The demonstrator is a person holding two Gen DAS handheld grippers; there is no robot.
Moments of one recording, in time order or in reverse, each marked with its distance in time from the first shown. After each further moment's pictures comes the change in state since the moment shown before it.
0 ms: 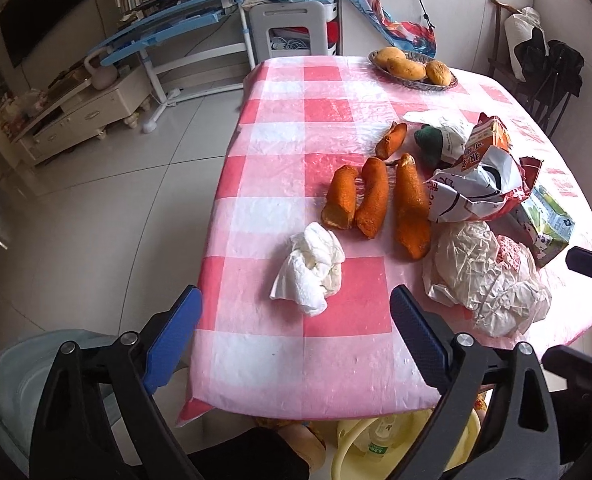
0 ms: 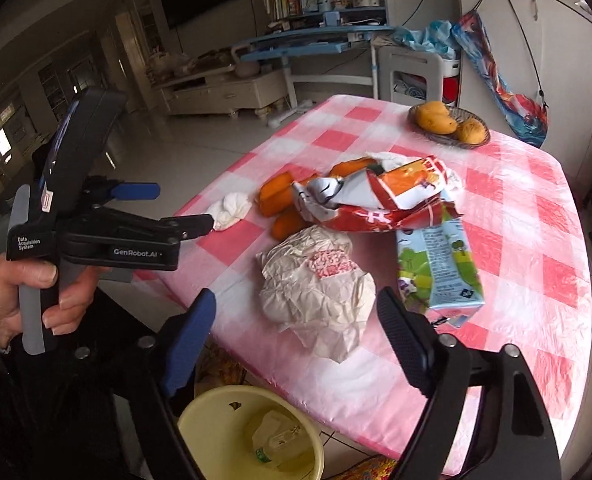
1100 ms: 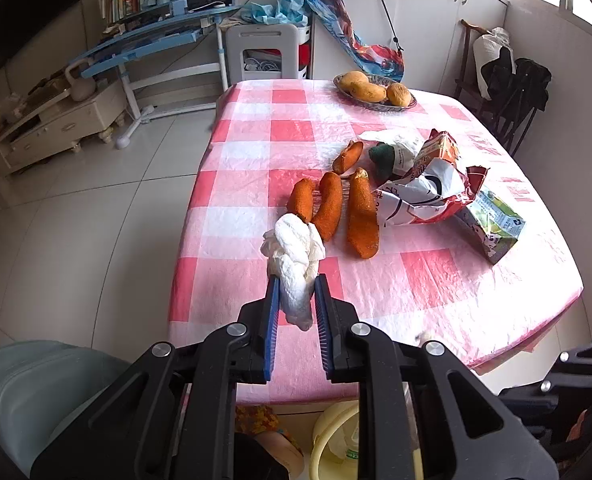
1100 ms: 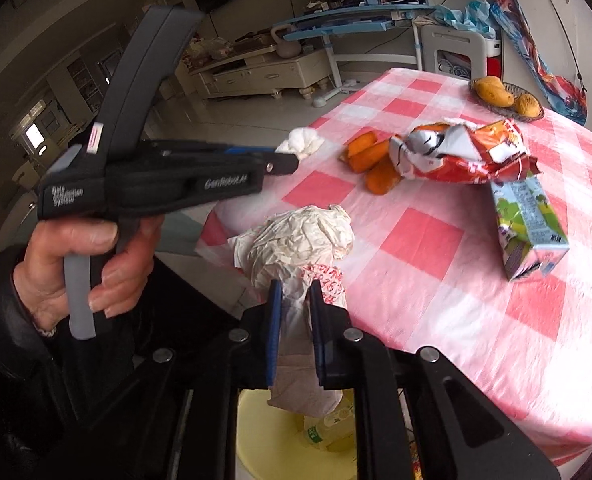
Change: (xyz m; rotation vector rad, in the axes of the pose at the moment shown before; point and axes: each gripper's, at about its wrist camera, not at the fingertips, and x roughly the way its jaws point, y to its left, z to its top) left arm -0.034 0.000 -0.017 0.006 -0.093 -0.129; right arm -0.012 0.056 -0.038 -0.002 0.076 0.163
